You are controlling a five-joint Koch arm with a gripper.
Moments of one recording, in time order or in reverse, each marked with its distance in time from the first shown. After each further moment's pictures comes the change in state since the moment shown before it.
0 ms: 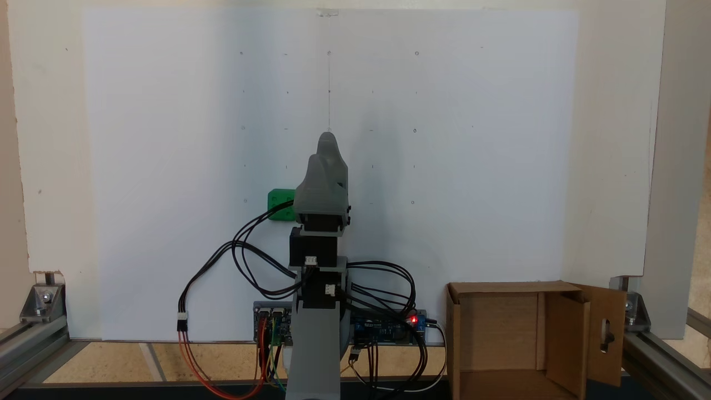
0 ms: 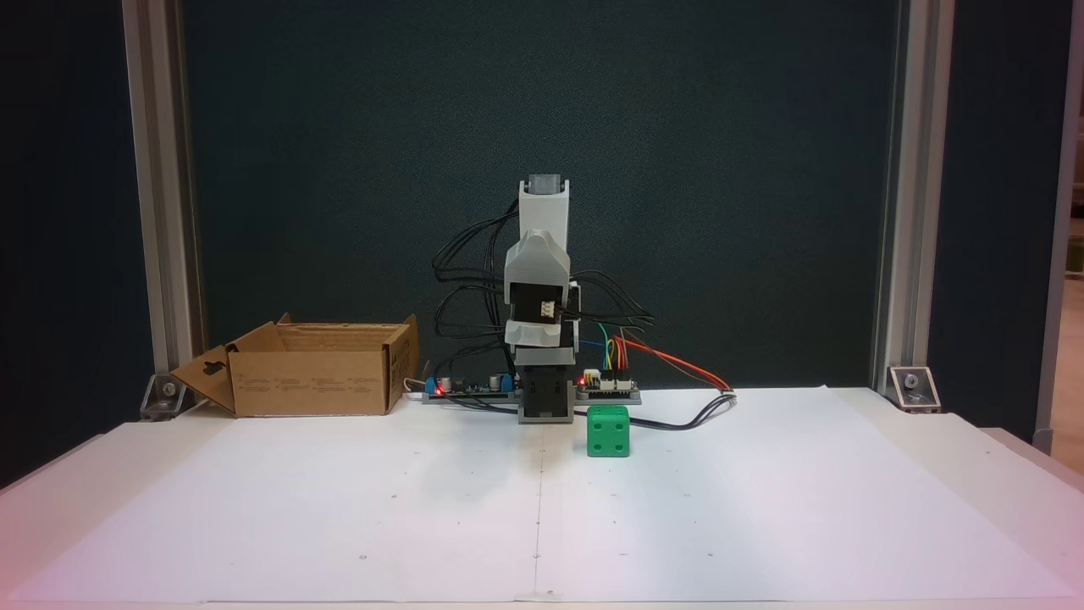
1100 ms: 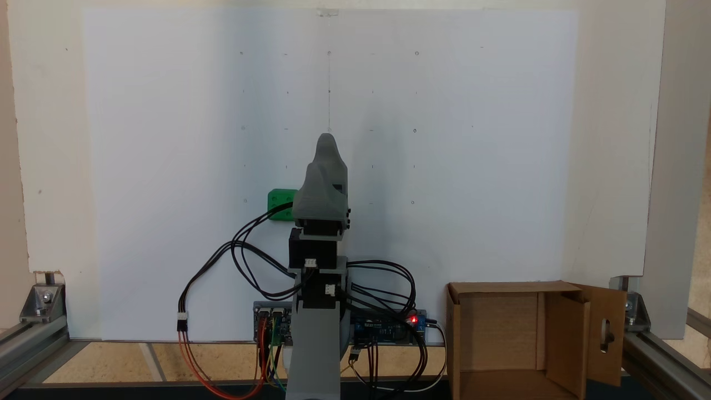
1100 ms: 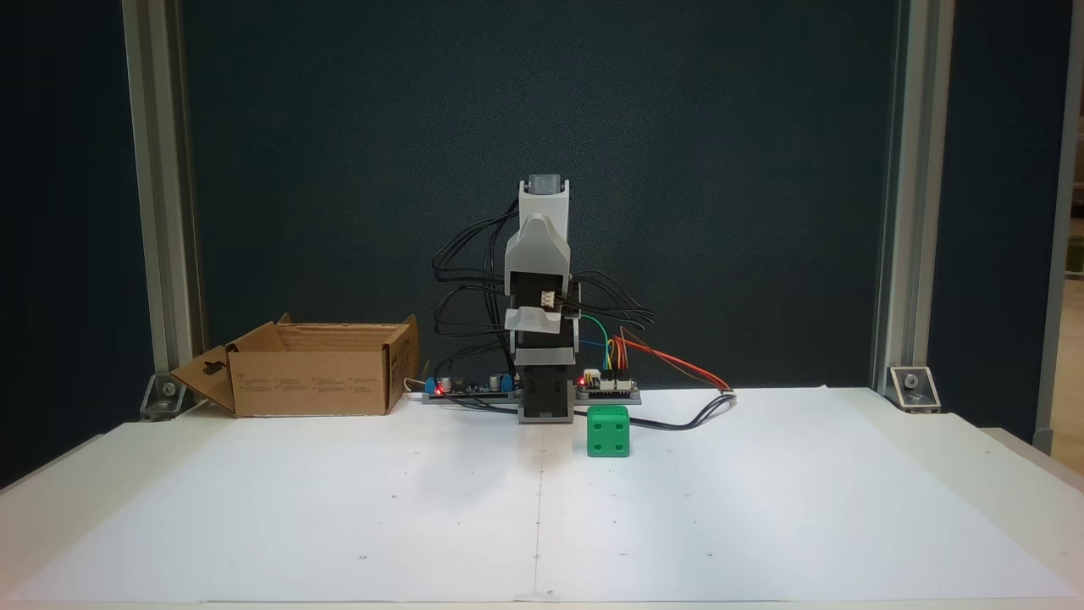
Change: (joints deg) arm 0.0 0.0 0.0 -4.9 0.0
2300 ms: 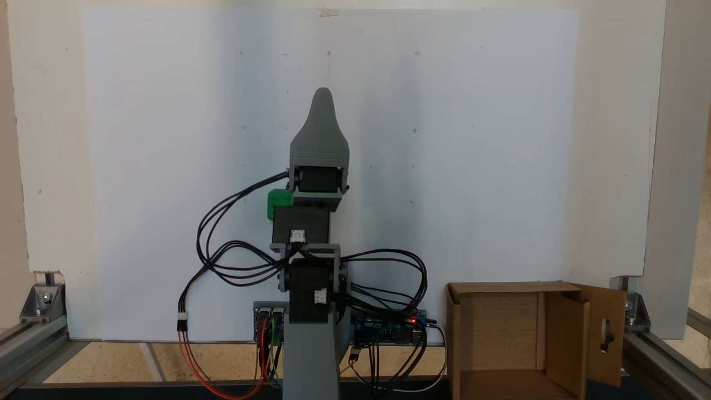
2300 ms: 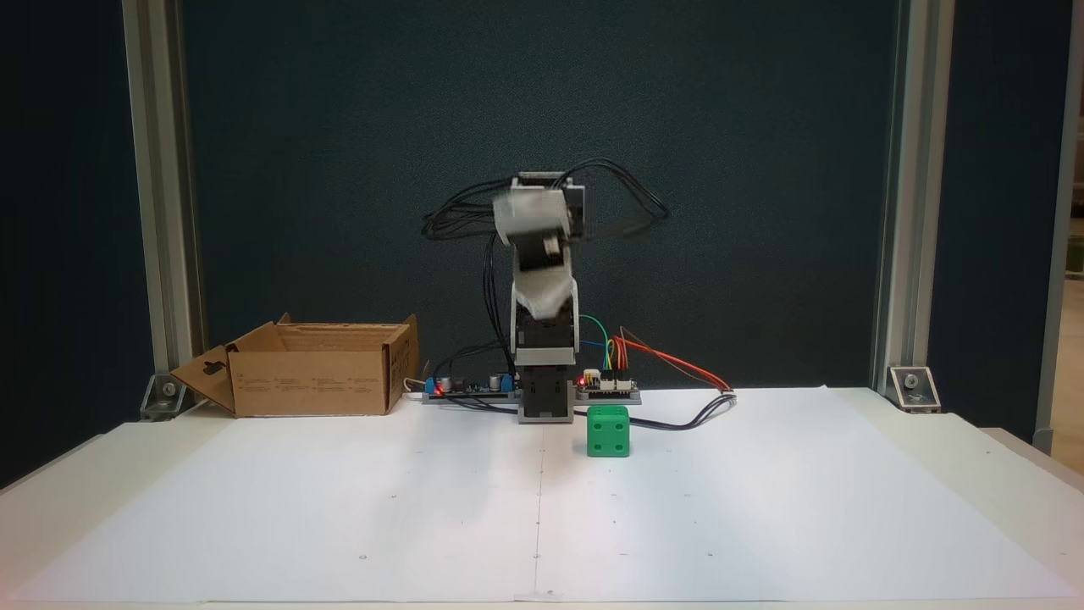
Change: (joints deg) arm -2.0 -0.4 -49.1 83.8 15.2
